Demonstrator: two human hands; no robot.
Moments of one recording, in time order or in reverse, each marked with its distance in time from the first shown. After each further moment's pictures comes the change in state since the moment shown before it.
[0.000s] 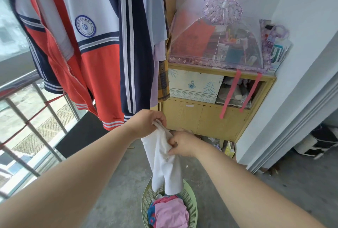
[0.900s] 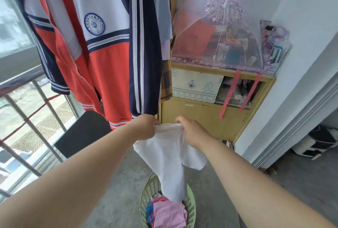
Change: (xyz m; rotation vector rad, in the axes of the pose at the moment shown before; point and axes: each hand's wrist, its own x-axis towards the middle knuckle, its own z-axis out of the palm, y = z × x) left_hand 0.001 0.004 0.010 0.254 -0.253 -0.282; right_hand -0.010 0.015 -0.014 0.219 0.308 0.094
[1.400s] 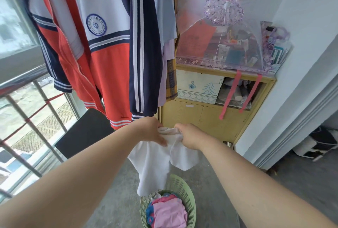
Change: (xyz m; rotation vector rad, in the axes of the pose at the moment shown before) left_hand -0.001 0.011 -0.003 -0.071 -0.120 -0.047; right_hand 0.004 -0.007 0.000 -0.085 -0.206 0.042
